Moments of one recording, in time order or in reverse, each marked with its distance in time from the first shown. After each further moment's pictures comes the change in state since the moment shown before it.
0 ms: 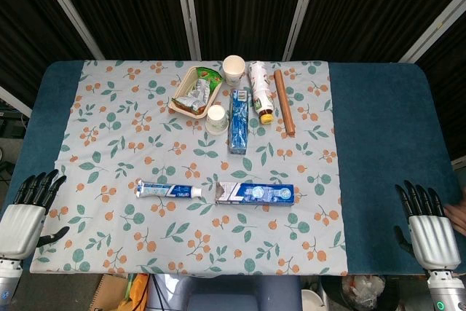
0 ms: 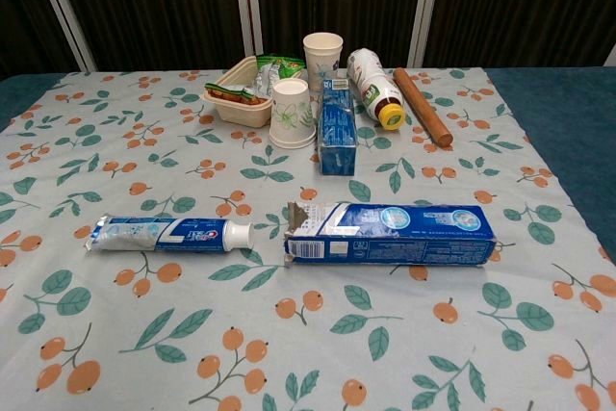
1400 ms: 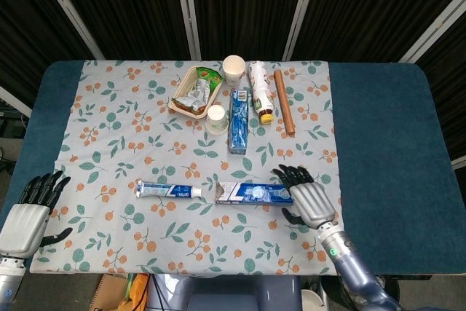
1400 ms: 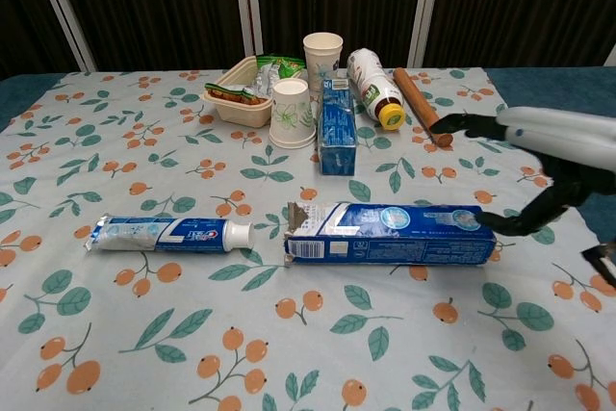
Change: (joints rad) left arm -0.013 0.010 0.006 -0.022 -0.019 -0.042 -0.005; right arm 0.458 -0.278 0.177 -0.292 0.456 -0.453 -0.301
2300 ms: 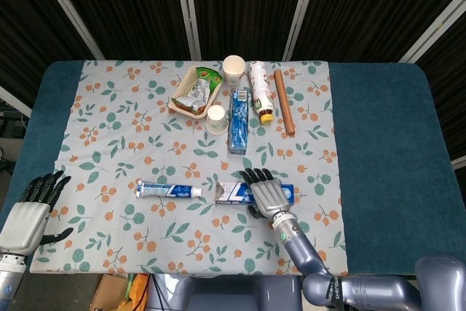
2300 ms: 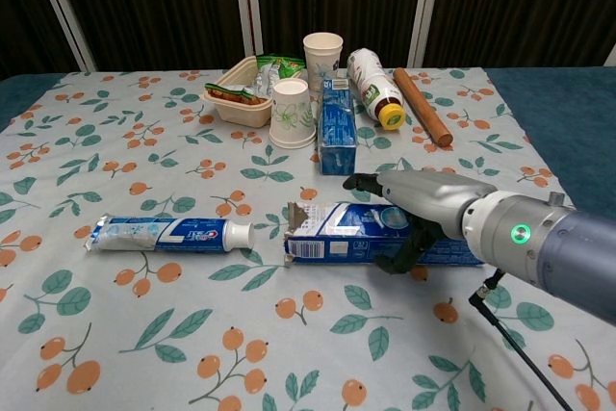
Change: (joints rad) left arm -0.017 0.021 -0.004 -0.032 -0.050 -0.053 -0.025; right arm 0.223 -0.341 0.015 0.303 0.291 -0.003 -0.127
